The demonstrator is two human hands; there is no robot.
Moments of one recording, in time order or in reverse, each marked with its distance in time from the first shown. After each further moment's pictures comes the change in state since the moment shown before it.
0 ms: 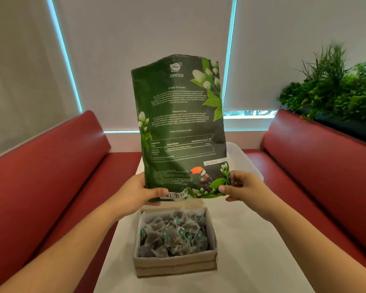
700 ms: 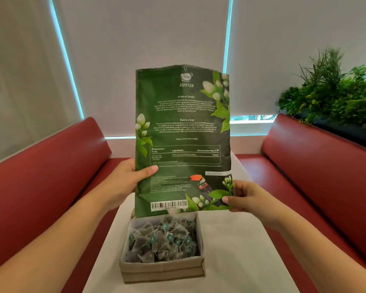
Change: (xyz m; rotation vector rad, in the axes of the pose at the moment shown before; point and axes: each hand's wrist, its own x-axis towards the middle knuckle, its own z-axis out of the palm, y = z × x) left_hand 0.002 0.054 0.025 -0.163 0.080 0.032; right_hand -0.015 0.019 -0.048 0.109 -0.165 0.063
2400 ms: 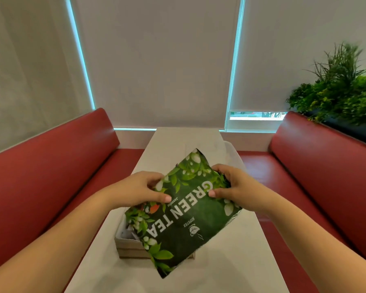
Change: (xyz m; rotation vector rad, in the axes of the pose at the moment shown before) left_hand -0.037 -0.011 0.044 0.598 -0.251 -0.154; right_hand -0.025 -0.034 0.002 -0.291 -0.162 -0.161
